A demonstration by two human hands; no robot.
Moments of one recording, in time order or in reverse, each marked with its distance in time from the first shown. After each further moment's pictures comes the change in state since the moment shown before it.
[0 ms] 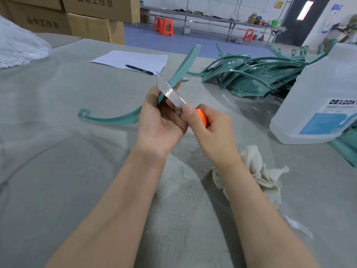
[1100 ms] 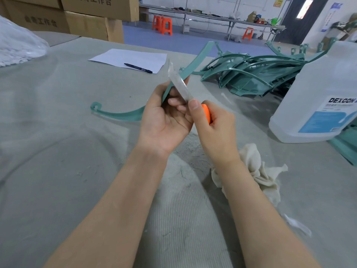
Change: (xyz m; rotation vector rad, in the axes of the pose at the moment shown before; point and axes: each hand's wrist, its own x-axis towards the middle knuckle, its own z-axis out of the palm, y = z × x) left_hand -0.003 -0.005 0.005 -0.074 -0.054 -0.055; right_hand 0.001 0.000 0.000 0.008 0.090 0.004
